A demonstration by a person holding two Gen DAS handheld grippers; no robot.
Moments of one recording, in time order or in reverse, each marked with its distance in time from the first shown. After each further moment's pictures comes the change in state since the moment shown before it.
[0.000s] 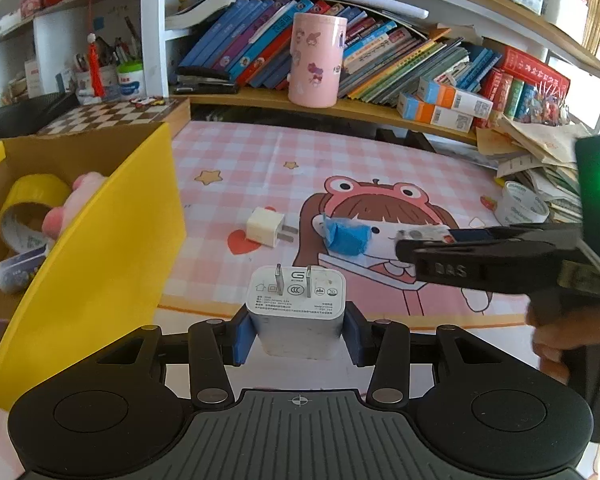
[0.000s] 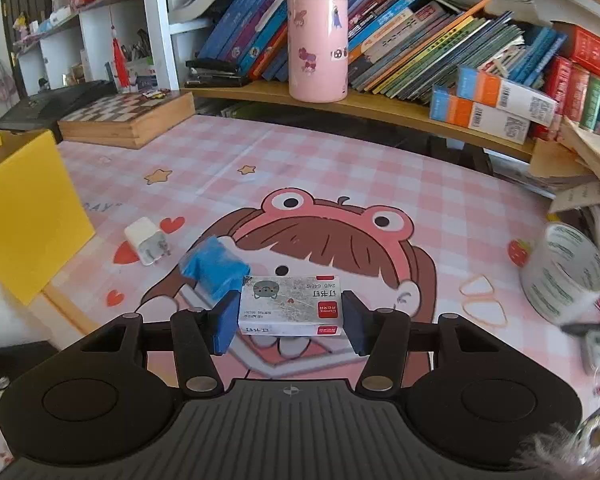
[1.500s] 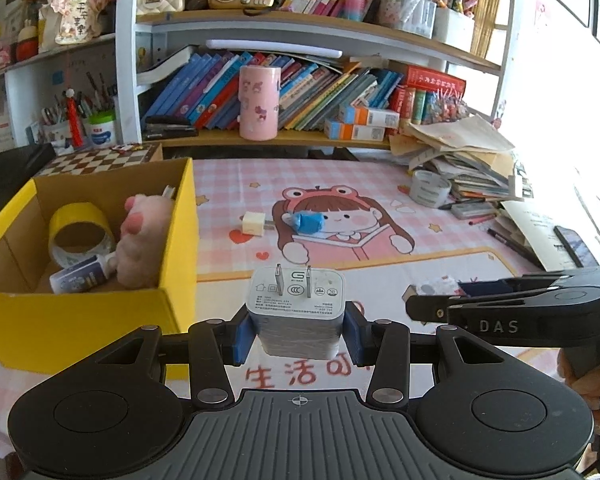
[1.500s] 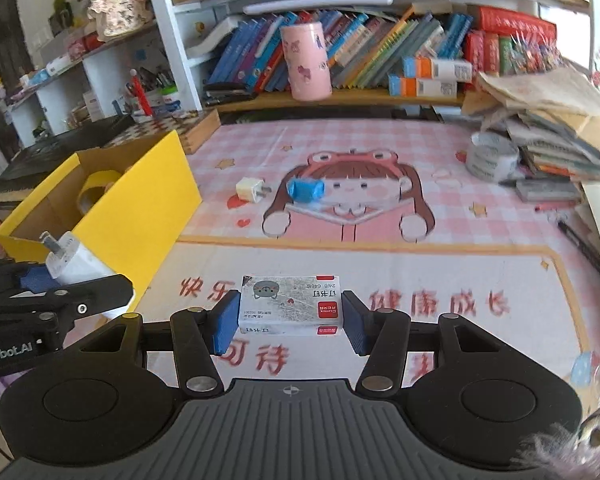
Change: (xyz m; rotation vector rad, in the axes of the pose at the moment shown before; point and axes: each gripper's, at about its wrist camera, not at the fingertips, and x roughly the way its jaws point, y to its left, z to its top) left arm -0.127 0.061 -0.052 0.175 -0.101 -0.205; right arm -0.168 0.110 -0.078 0.235 -0.017 -0.062
